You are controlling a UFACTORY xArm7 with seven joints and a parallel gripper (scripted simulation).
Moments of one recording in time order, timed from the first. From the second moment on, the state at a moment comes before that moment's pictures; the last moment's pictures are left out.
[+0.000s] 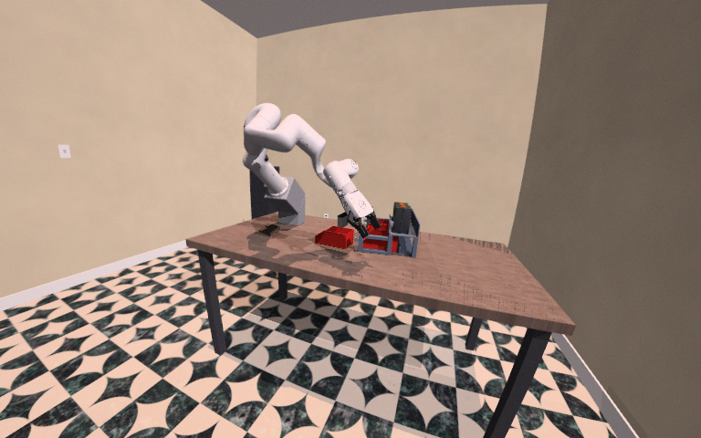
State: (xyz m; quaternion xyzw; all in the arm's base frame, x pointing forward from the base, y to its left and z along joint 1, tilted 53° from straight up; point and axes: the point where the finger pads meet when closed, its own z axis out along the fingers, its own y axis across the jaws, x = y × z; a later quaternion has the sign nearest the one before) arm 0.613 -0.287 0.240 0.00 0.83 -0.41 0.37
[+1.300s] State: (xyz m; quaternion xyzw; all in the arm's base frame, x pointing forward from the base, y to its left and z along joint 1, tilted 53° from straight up) arm 0.543 -0.101 0.066 0.00 0.87 -0.46 0.16
